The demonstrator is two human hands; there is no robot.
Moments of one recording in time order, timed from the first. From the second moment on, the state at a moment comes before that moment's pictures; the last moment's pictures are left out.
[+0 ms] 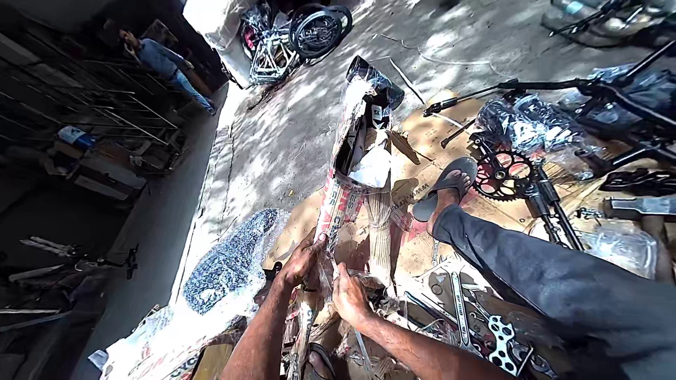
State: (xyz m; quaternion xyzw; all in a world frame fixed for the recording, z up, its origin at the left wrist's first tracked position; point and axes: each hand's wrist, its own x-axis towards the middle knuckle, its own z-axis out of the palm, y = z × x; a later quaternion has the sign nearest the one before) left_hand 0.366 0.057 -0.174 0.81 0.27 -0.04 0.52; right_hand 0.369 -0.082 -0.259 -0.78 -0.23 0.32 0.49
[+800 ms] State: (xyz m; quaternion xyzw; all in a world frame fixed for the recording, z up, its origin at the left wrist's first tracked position) left_hand 0.366 0.060 -0.181 0.77 0.32 0.00 0.55; right_hand 0.356 -0.125 -0.291 -0.74 -0.36 0.44 0.36
